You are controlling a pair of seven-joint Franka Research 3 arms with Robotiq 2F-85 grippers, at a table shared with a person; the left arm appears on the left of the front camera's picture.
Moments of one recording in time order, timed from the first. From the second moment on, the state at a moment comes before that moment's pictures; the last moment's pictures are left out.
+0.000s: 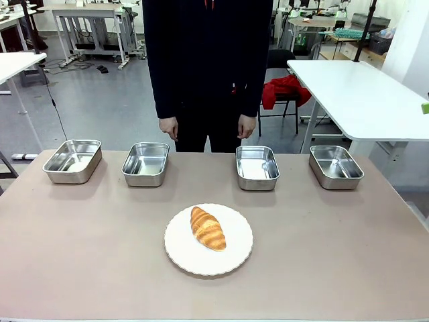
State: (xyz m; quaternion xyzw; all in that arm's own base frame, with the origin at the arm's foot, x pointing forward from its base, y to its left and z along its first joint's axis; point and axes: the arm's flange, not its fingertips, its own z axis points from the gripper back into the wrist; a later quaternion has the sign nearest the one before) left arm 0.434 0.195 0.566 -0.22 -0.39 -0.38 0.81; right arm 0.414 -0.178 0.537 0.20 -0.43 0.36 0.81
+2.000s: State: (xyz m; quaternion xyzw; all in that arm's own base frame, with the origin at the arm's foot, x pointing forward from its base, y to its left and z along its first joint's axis) left arm 0.434 0.195 0.566 -0.22 -0.39 -0.38 0.81; right arm 0.414 -0.178 0.537 0.20 -0.43 0.36 0.81
